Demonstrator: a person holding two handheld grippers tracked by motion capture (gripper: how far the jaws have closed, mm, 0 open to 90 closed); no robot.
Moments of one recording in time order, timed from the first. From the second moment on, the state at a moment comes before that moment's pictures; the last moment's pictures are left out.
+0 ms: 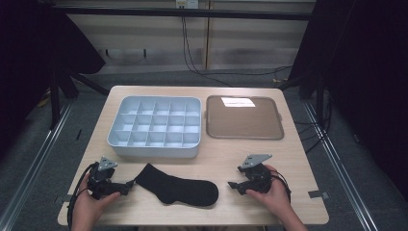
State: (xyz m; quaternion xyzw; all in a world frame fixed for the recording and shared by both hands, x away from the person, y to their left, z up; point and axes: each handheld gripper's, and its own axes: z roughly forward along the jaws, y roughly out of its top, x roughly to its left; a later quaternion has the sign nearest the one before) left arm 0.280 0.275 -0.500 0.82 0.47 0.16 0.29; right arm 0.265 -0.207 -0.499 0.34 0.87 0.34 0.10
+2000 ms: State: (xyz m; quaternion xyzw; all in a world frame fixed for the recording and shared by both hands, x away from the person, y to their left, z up) left arm 0.301 0.224 -0.470 0.82 0.52 0.05 0.24; right arm 0.247 -0.144 -0.457 0.25 0.90 0.36 0.03
